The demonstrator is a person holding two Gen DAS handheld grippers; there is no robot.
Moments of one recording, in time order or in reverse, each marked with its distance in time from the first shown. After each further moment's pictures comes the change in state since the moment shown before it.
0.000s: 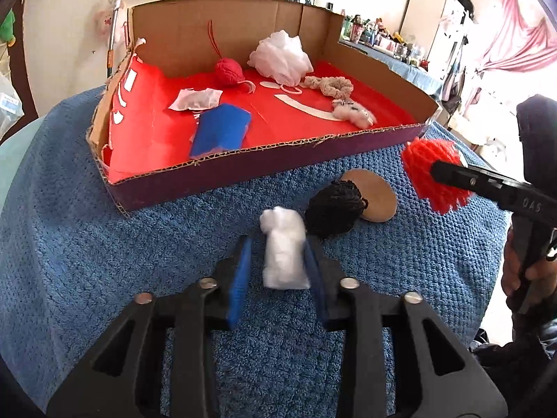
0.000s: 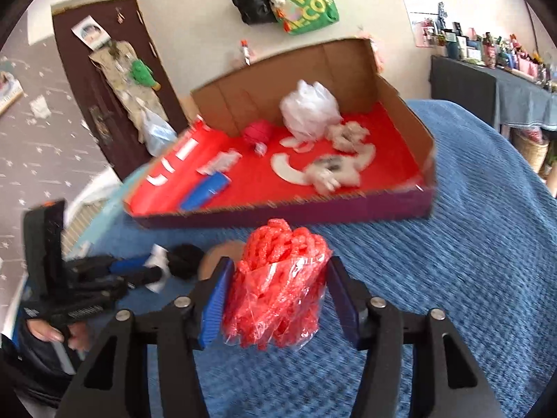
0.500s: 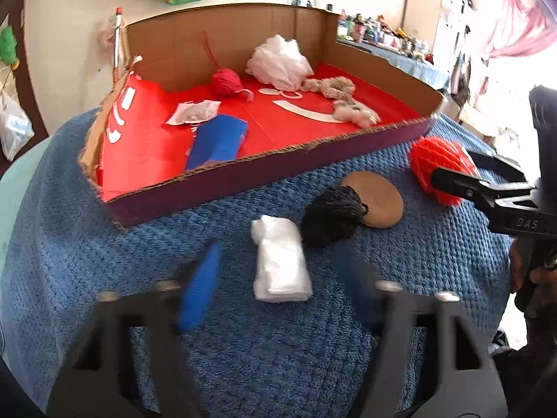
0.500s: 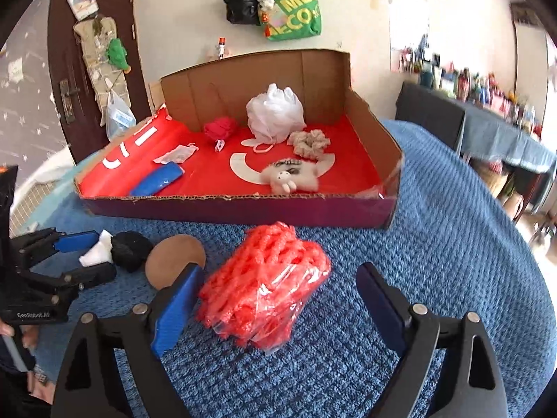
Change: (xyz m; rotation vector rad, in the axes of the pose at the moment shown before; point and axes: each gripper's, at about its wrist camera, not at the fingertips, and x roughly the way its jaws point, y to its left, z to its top) left arm 0.008 -0.017 0.001 0.067 -0.022 0.071; right arm 0.005 0.010 -0.009 -0.117 -0.048 -0.235
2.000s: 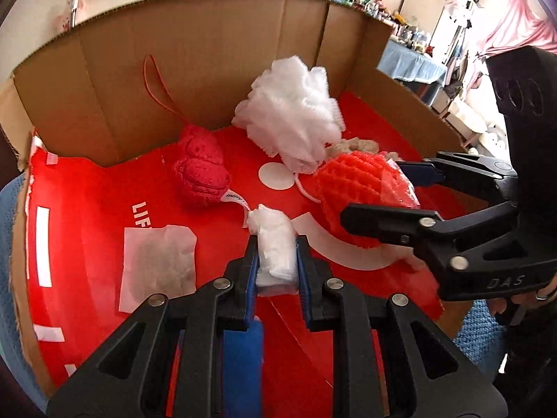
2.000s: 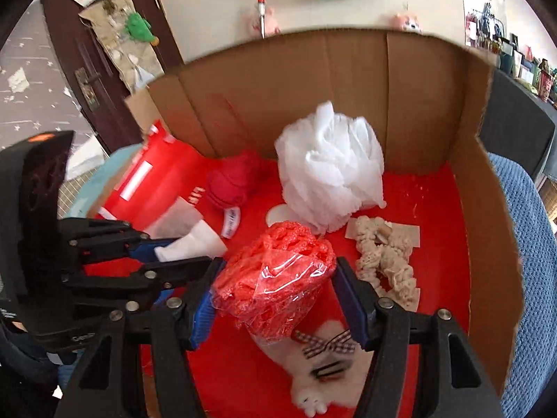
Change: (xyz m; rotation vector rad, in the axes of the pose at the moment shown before) left arm 0.113 0.040 0.162 -0.023 0.150 -0.124; right arm 0.145 -0.004 0.153 -0.045 0.234 0.261
